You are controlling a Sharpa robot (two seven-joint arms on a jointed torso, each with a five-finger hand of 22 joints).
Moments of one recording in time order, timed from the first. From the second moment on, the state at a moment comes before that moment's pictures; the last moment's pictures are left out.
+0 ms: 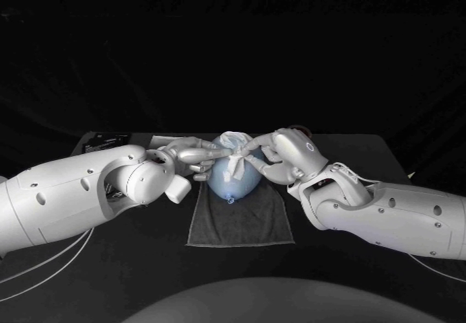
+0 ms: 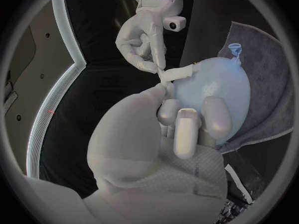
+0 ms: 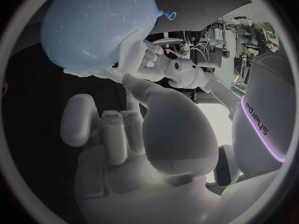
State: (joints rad) left arm 1.14 -0.82 -0.03 1.61 -0.16 -0.21 -0.10; left_hand 1.43 -0.07 0.45 0.11 0.05 0.95 0.09 0.53 0.37 1.30 0.02 1.25 1.09 1.47 -0.05 1.52 1.31 0.09 1.31 0.05 1.37 1.15; right arm 1.08 -0.81 -0.15 1.70 -1.54 -0.95 0.03; right_hand 1.33 -0.11 0.59 -0.10 0.05 1.15 0.08 0.28 0.42 1.47 0.02 1.57 1.31 1.46 -0.04 1.57 1.31 0.07 1.40 0.06 1.18 1.31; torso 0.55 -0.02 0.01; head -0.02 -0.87
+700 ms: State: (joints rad) left arm 1.14 -0.87 -0.03 1.61 -0.22 -0.19 -0.11; left_hand 1.33 -0.14 0.63 0.07 0.05 0.94 0.09 0.56 0.42 1.30 0.03 1.25 1.11 1.47 -0.05 1.52 1.31 0.09 1.31 0.05 1.38 1.16; right arm 1.09 -0.88 -0.15 1.71 -1.54 -0.93 0.03; right_hand 1.33 -0.11 0.59 -0.10 0.05 1.14 0.08 0.29 0.42 1.47 0.02 1.57 1.31 1.47 -0.04 1.56 1.31 0.07 1.40 0.06 1.19 1.31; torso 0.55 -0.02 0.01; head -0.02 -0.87
